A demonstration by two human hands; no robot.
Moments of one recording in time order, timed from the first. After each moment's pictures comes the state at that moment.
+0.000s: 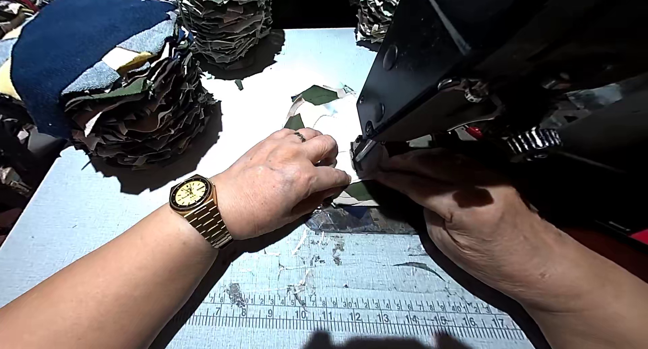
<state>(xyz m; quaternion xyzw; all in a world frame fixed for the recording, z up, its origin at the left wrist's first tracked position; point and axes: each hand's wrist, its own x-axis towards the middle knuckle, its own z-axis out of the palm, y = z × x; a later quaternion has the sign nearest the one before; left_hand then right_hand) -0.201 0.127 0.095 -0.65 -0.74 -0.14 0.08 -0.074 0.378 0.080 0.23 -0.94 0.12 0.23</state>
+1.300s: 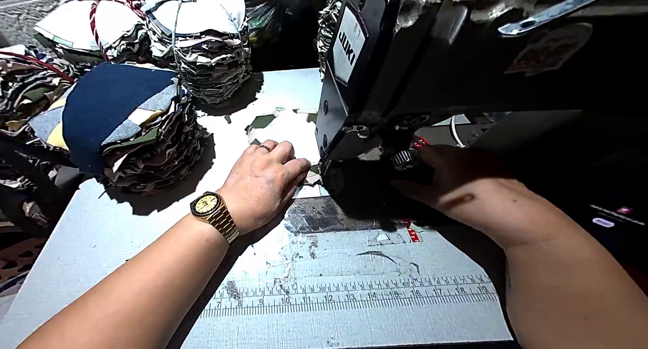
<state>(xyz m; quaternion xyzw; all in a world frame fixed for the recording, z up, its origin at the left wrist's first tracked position) -0.205 0.139 0.087 -0.53 -0.83 -0.11 0.13 -0.071 0.435 0.104 -0.09 -0.99 0.10 0.08</state>
